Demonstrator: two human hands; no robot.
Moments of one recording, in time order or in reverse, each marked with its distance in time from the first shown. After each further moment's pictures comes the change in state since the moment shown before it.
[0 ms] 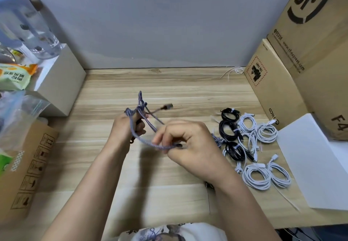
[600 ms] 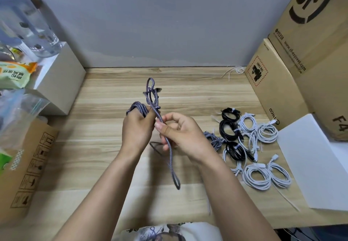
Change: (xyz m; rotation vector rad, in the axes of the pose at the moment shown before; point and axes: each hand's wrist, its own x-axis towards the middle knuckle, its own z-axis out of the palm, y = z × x) left_hand -0.007 -0.010 0.019 0.318 0.100 0.389; right_hand 0.022 0.022 0.010 0.561 0.081 0.552
